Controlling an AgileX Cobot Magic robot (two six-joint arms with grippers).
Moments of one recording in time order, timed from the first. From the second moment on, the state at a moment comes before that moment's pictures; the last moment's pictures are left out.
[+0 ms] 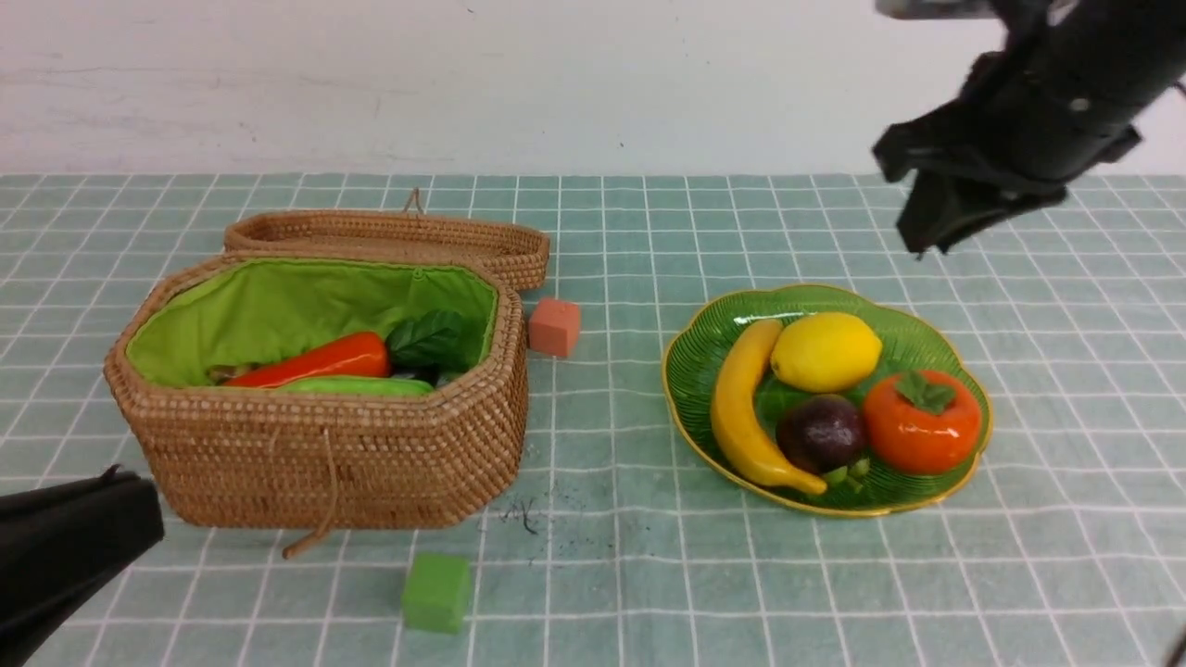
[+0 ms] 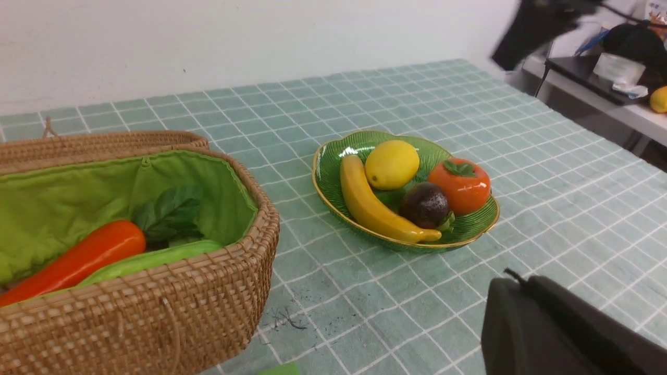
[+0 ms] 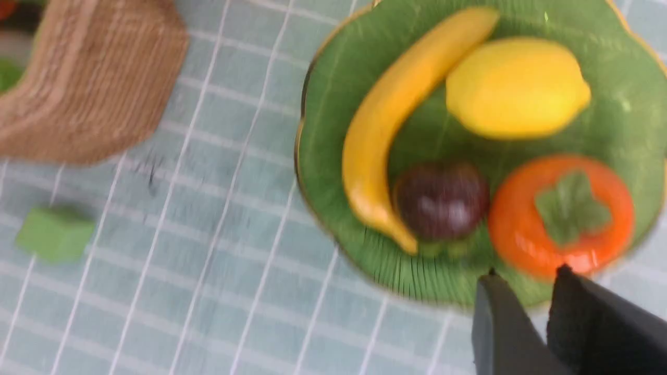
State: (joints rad) right arm 0.25 1.61 -1.69 0.19 1.24 -0.08; left arm -0.66 0.36 -0.55 0.05 0.41 -0.23
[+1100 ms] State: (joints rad) right arm 0.25 0.42 -0.62 0.07 0.96 0.25; left arm -0.66 0.11 -0.26 0.07 0.36 -0.23
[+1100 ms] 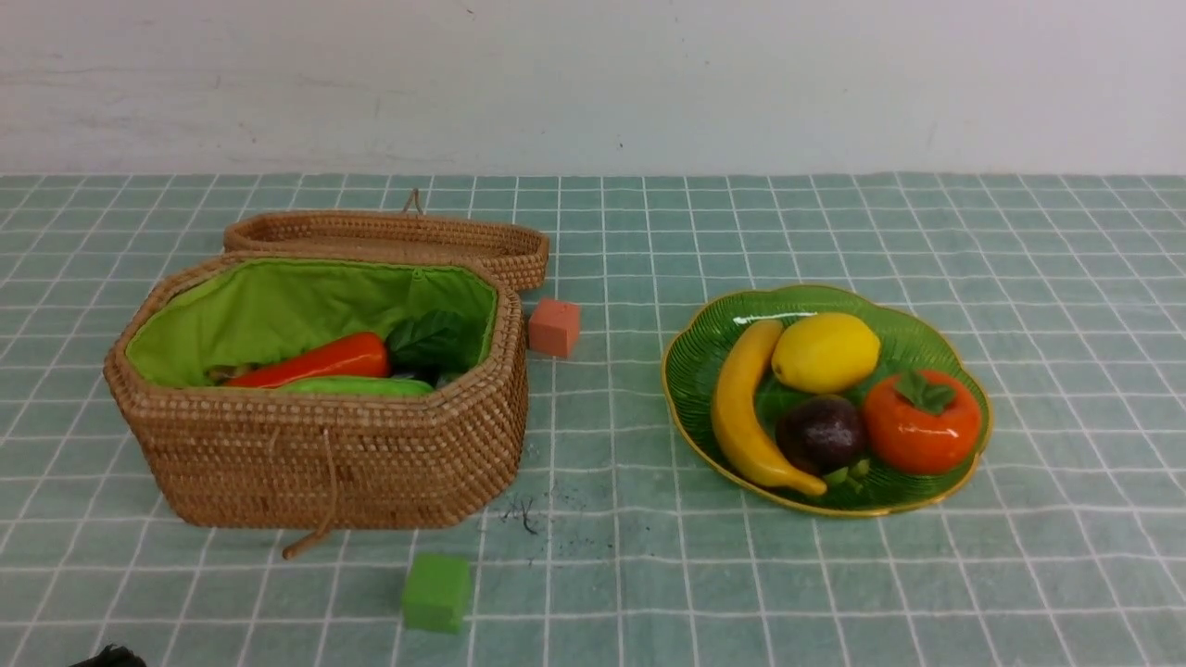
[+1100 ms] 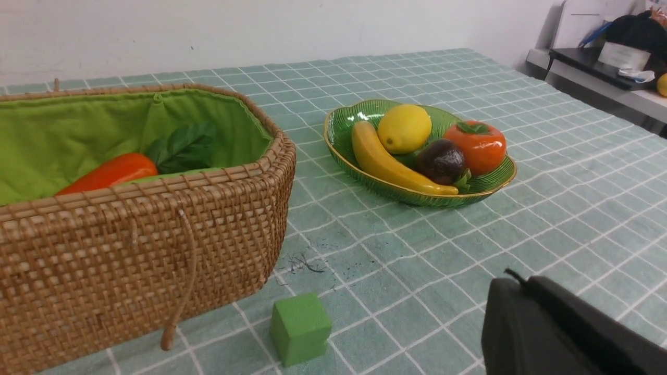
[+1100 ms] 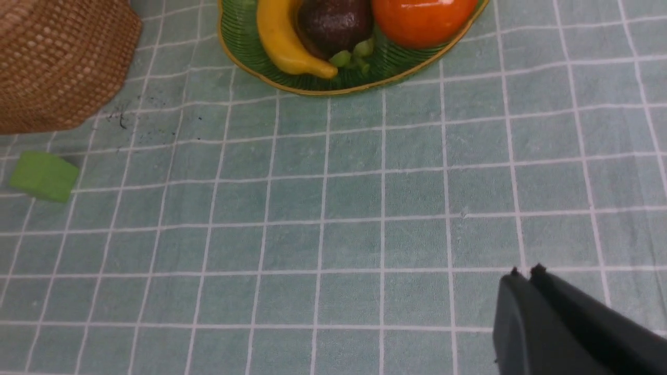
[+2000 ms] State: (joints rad) right arm -0.02 -0.01 0.01 0.22 0.40 -0.18; left arm -0.66 0.11 -0.26 0.07 0.36 -0.23
